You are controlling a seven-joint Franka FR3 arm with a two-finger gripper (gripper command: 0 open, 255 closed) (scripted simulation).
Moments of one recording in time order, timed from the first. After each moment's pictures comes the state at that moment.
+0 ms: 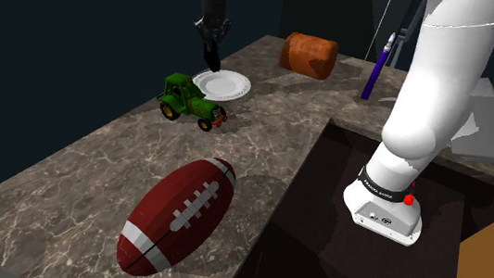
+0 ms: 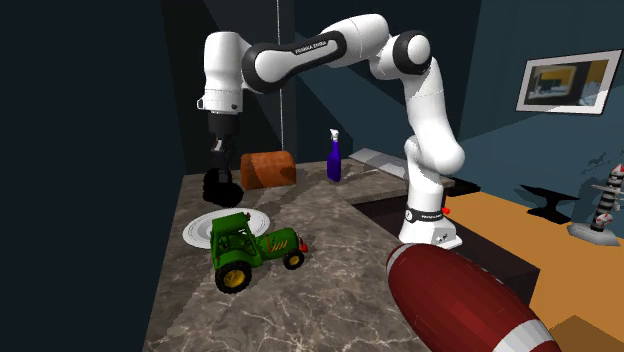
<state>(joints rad) -0.22 0.26 0.25 -1.65 -0.05 2.00 0.28</state>
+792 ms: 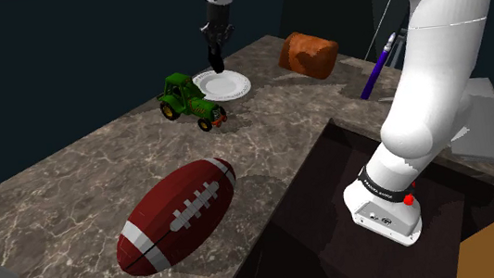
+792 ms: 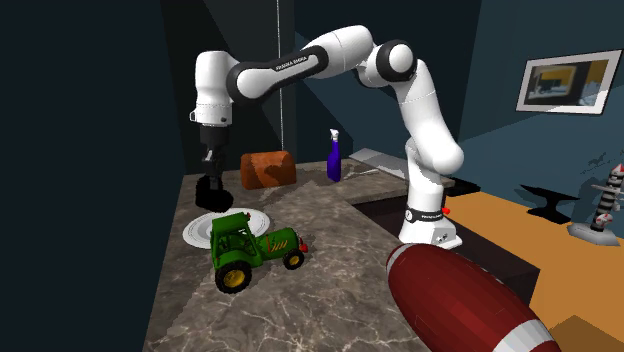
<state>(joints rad) -0.25 0.38 0.22 -1.57 -0.06 2.03 0.21</state>
